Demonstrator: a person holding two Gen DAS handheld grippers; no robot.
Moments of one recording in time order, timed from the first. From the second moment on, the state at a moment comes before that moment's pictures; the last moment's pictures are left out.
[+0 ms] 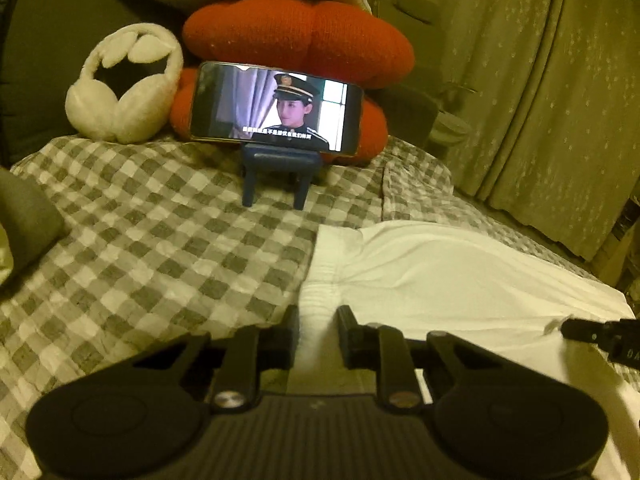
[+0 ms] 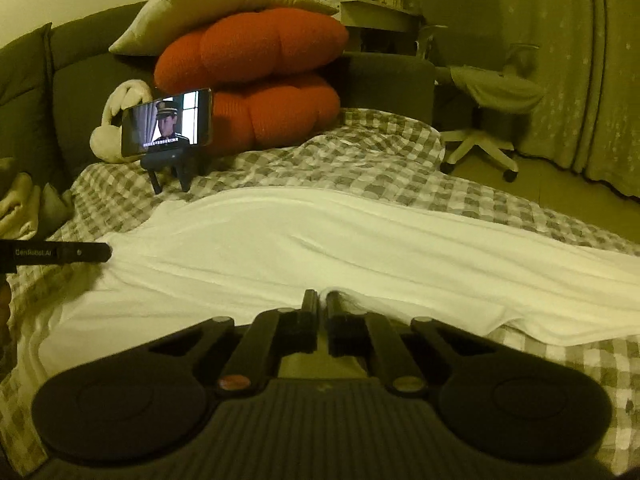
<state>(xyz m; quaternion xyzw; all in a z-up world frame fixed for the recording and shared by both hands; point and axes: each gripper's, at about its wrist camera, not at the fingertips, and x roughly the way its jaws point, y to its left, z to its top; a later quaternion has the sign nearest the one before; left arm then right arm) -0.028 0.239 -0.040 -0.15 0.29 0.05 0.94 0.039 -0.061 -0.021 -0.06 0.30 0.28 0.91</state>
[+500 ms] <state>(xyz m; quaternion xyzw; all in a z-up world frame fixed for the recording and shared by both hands) -0.046 0.256 -0.031 -0.18 0.29 0.07 0.94 0.034 -0.077 -0.016 -0.05 0.29 0.25 0.92</state>
